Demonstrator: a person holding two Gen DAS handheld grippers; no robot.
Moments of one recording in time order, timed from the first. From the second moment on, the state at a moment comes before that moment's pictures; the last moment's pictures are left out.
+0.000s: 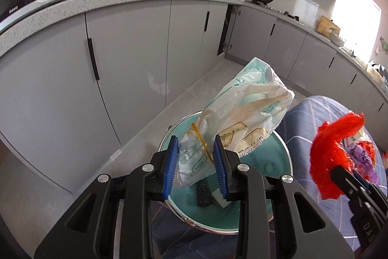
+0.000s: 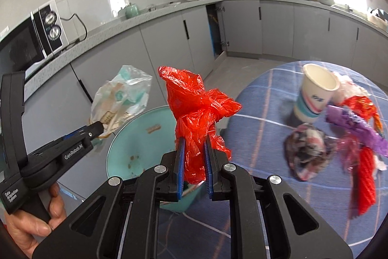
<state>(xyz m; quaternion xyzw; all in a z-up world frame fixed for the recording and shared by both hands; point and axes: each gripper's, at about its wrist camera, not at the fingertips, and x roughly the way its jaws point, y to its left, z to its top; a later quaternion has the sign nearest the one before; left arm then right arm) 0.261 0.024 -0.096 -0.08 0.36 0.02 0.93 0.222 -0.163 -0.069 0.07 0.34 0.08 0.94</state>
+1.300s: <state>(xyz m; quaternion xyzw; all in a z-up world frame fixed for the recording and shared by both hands) 0.307 0.019 -0.151 -0.05 0.43 0.05 0.90 0.282 -0.138 -0.122 0.09 0.39 0.10 0.91</state>
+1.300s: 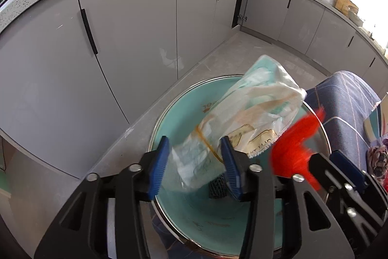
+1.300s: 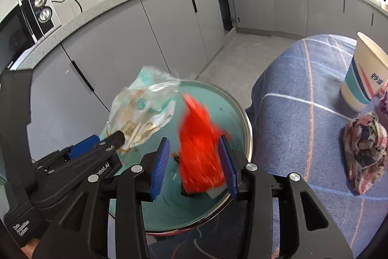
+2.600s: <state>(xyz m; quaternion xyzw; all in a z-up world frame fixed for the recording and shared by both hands) 0.248 -0.036 -0.093 0.00 0.37 0.03 0.93 0.187 -0.237 -0.076 0.14 0.31 -0.02 0.94</state>
